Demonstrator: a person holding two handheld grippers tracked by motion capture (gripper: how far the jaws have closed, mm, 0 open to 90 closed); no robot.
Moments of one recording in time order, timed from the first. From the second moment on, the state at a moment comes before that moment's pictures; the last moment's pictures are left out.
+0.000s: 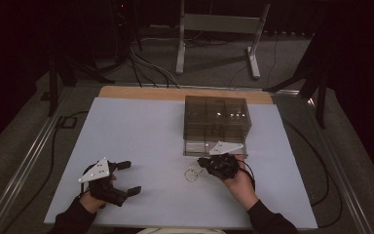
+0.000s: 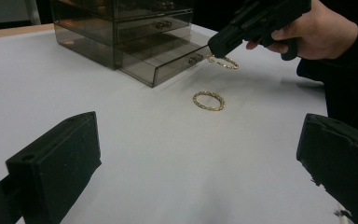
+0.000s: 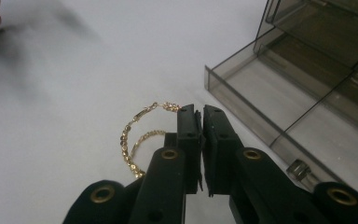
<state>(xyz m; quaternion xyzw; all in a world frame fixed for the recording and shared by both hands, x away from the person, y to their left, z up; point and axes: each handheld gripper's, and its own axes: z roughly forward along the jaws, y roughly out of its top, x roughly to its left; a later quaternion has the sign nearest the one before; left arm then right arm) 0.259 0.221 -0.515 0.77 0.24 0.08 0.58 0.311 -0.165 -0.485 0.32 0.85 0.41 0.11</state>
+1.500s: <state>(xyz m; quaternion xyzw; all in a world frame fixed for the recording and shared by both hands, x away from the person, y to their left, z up) 0.260 0.221 -0.515 0.77 0.24 0.08 0.58 0.376 -0.154 -0.462 0.37 0.82 0.41 0.15</state>
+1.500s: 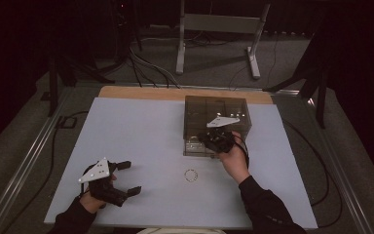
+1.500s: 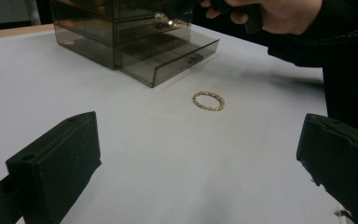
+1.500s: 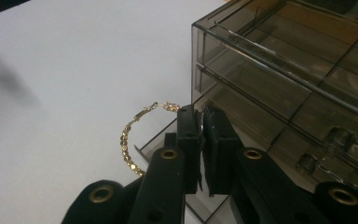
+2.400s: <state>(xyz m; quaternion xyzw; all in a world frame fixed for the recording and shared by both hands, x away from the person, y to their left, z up) 0.259 0.221 -0.514 0.77 0.24 0.08 0.58 0.397 -0.146 -0.497 0.40 0.82 0.38 0.14</state>
